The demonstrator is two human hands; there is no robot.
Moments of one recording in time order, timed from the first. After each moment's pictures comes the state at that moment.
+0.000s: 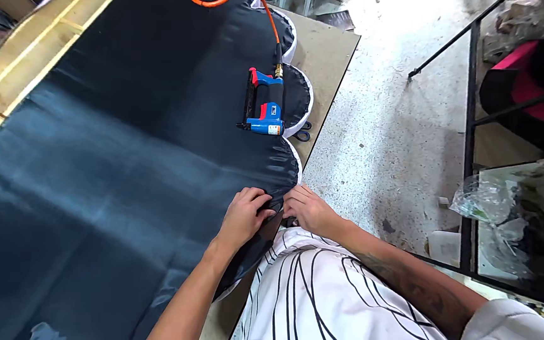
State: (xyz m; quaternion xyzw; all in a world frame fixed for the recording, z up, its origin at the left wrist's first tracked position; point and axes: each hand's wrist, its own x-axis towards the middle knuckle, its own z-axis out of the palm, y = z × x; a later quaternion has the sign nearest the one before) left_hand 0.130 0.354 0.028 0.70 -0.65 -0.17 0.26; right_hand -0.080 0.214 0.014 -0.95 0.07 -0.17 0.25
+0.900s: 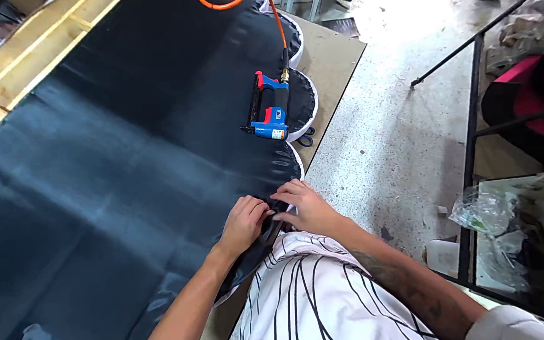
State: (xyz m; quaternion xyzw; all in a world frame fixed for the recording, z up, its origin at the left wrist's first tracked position) left_hand 0.126 0.360 0.009 0.66 -0.67 -0.06 0.35; right_hand -0.052 0.200 0.042 -0.94 0.13 -0.09 0.29
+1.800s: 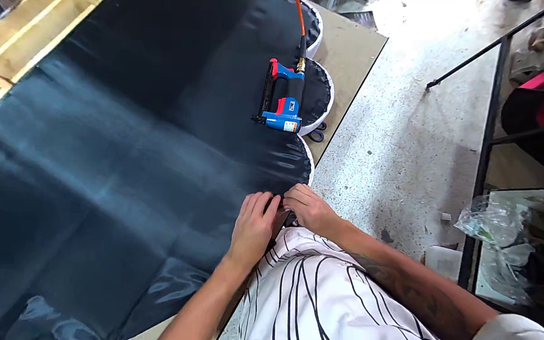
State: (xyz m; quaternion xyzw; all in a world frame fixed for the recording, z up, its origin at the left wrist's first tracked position) left_hand 0.091 0.381 0.034 0.75 -0.61 -0.05 0.26; right_hand -0.057 0.214 0.000 -0.94 0.02 -0.23 0.25
